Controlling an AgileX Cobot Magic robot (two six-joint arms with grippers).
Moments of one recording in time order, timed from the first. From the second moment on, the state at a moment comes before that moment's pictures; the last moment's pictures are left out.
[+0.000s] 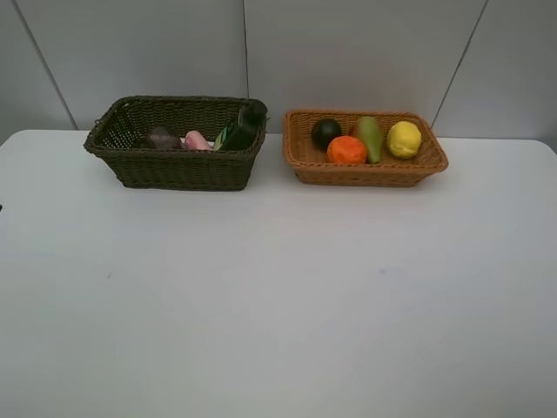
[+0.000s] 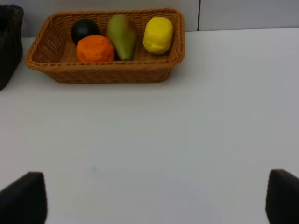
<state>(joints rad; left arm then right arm) -0.36 0.69 -0.69 -0.02 1.01 0.06 -0.02 0.00 -0.52 0.07 1.05 -0.06</state>
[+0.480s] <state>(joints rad) -0.36 0.36 -0.44 -0.13 1.11 0.22 -0.02 0.00 -0.52 0.07 1.05 -0.06</state>
